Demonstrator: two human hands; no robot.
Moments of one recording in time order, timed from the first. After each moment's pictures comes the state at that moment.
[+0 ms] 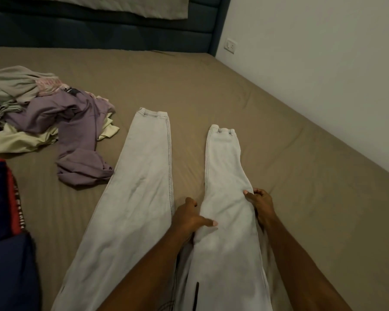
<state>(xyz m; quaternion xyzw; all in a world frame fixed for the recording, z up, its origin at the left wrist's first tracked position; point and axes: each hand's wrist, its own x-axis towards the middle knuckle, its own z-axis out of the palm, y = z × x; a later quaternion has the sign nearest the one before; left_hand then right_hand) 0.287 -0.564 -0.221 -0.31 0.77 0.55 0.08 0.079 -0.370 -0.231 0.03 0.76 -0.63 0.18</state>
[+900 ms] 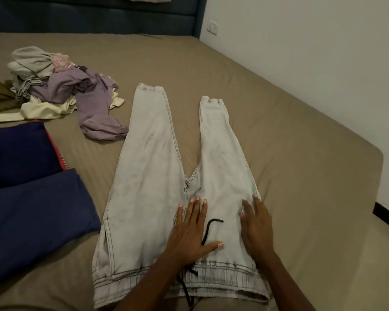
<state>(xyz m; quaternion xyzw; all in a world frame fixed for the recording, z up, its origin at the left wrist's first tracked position) 0.537 -0.438 -0.246 -0.04 0.97 0.22 -0.03 0.400 -0.236 -0.241 -0.22 0.96 -0.11 -0.10</state>
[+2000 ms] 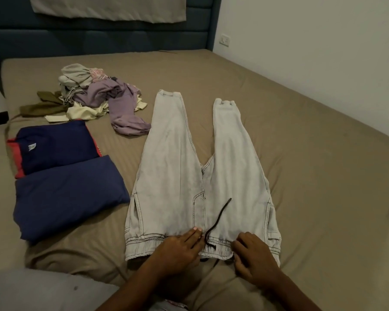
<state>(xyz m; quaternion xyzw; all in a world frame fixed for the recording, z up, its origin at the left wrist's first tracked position) 0.672 -0.448 -0.278 0.15 0.96 -0.05 -0.22 0.536 -0.192 -0.244 -0.55 0.82 -0.15 -0.06</state>
